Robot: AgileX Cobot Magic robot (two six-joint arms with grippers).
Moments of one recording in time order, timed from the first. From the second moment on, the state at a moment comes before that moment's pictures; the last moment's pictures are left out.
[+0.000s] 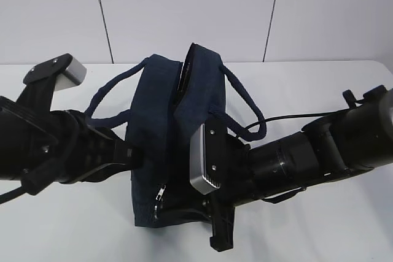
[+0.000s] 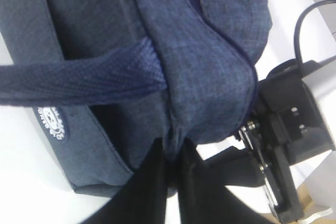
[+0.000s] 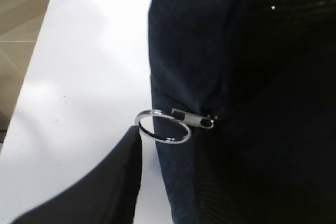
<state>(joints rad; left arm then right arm) -0.64 1.37 -0.62 -1.34 0.27 0.84 0.49 1.94 -0.83 1.80 0.80 -2.64</state>
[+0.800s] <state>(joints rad) -0.64 1.37 -0.62 -1.34 0.26 0.84 0.53 1.98 -0.84 1.80 0.80 -2.61</state>
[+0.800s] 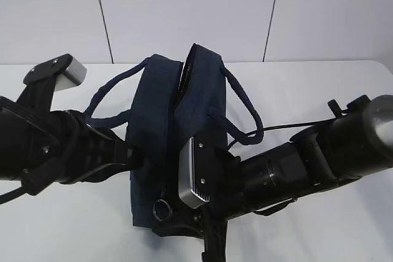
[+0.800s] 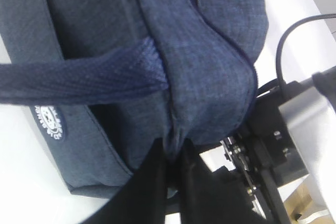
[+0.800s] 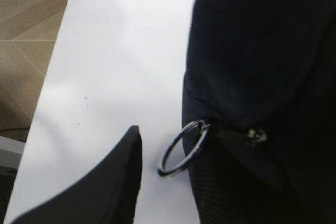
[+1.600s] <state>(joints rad) -0.64 1.37 -0.62 -1.34 0.26 0.84 0.53 1.98 -0.88 1.80 0.75 -2.44</state>
